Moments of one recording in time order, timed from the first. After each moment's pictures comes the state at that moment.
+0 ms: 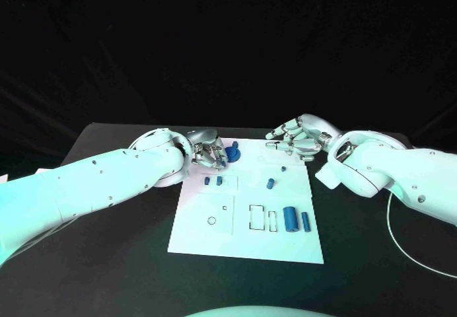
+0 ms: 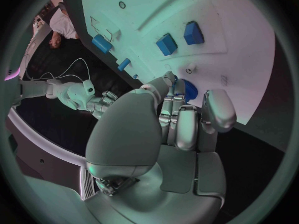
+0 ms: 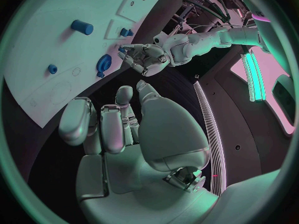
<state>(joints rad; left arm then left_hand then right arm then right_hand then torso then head) 1.23 -0.62 0.00 1.27 -1.29 -0.12 -0.11 1.46 -0.11 0.44 -0.01 0.06 1.15 0.14 0.10 0.11 1.20 0.07 0.21 0.10 1.45 -0.01 1.41 1.14 0.11 1.44 0.09 1.10 1.31 1.27 -0.85 -0.03 1.55 -0.87 -0.29 -0.01 1.32 0.02 0.03 0.16 0.31 0.89 0.15 0.11 0.07 1.16 0.06 0.87 0.89 1.47 -0.02 1.34 1.25 0.09 1.36 0.09 1.30 1.03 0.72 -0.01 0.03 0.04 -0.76</state>
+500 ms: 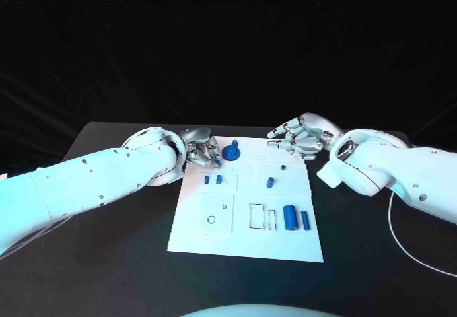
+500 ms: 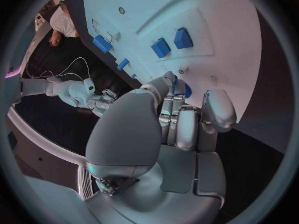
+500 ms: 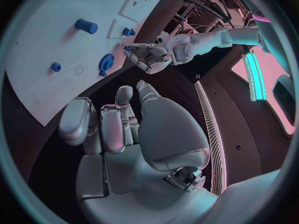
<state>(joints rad) 1.23 -0.66 0.00 1.29 -1.28 -0.11 -0.11 1.46 -0.11 0.45 -0.01 0.06 1.15 0.14 0.10 0.11 1.20 0.07 0.21 0.10 1.45 -0.01 1.41 1.14 0.11 1.44 0.09 1.10 1.31 1.27 -0.85 -0.03 1.54 -0.87 -0.29 -0.01 1.32 0.02 0.02 0.16 0.31 0.89 0.15 0.11 0.07 1.16 0.06 0.87 0.89 1.47 -0.02 1.34 1.25 0.09 1.36 0.09 1.30 1.03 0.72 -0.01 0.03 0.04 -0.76</state>
